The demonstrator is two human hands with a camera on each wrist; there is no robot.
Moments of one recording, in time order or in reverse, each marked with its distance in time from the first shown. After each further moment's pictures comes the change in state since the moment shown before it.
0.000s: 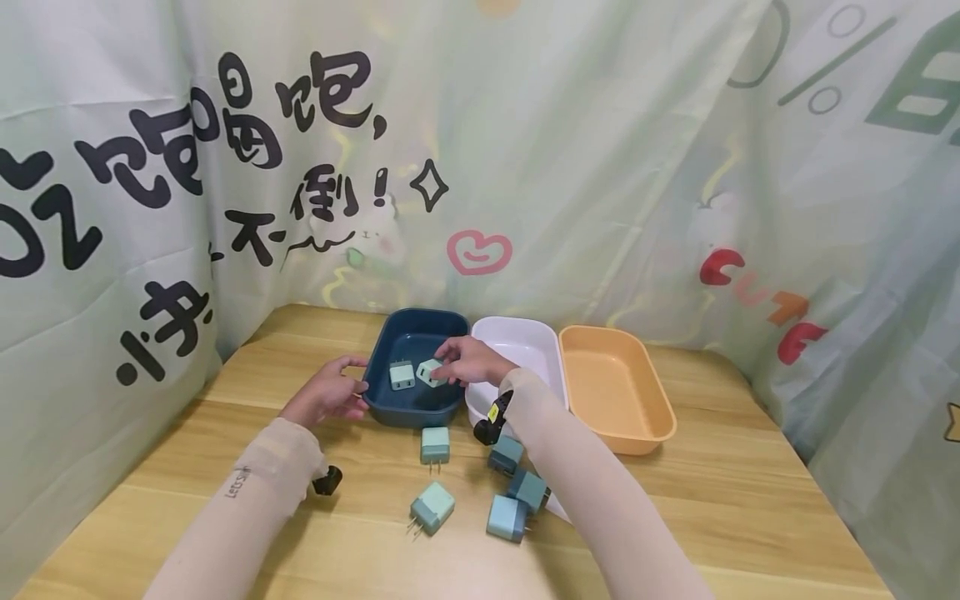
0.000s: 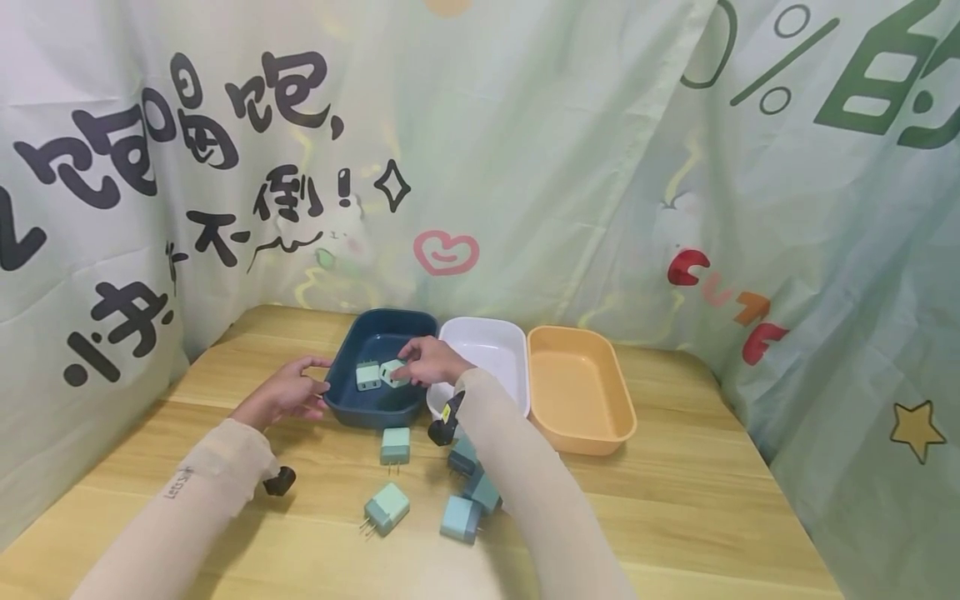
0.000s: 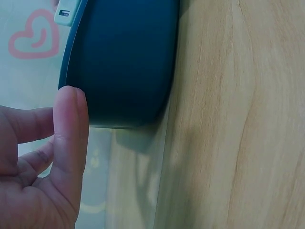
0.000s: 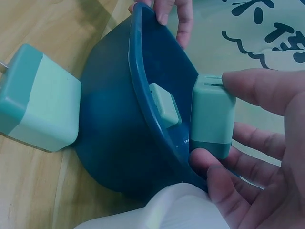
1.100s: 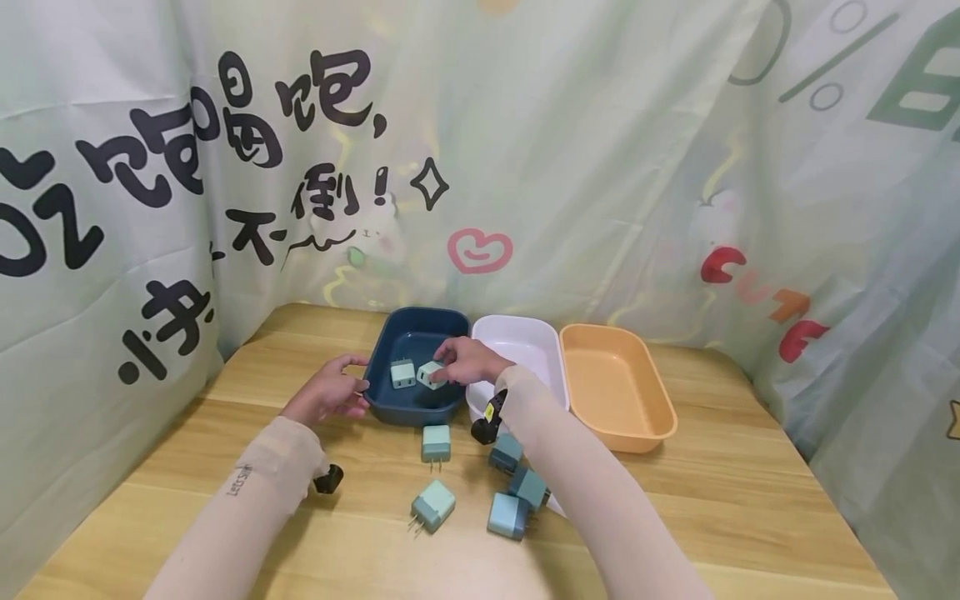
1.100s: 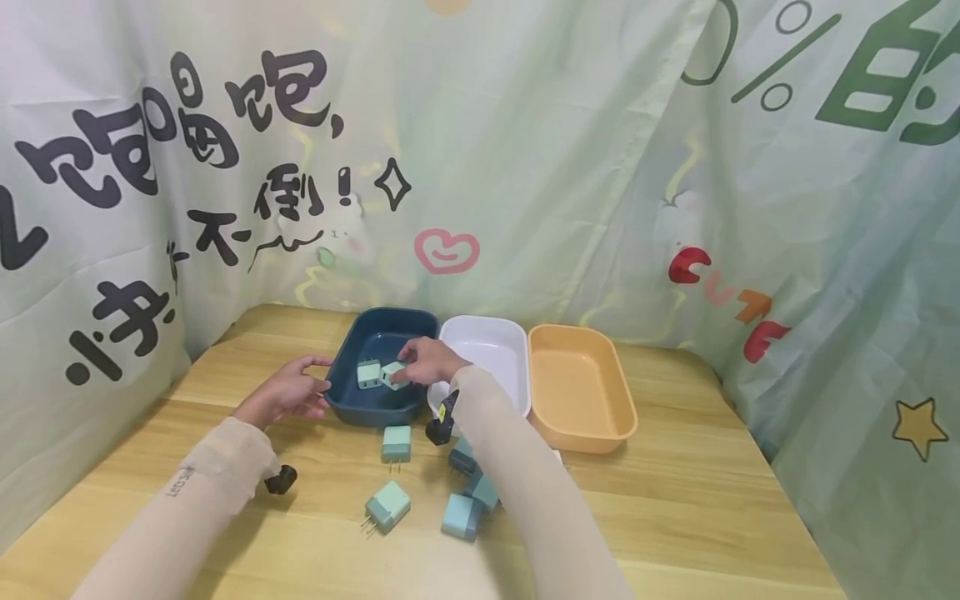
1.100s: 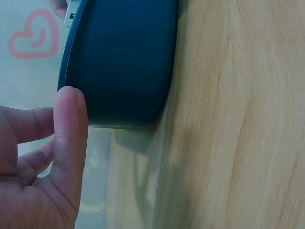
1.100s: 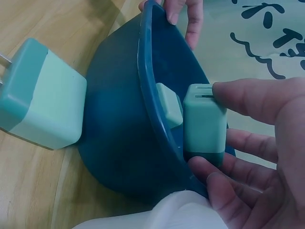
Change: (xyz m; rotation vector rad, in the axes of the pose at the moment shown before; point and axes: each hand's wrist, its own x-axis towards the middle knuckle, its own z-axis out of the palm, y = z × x) left_hand 0.002 -0.002 0.000 -0.005 0.000 -0.005; right_hand 0.000 -0.007 0.000 -0.197 -0.029 0.002
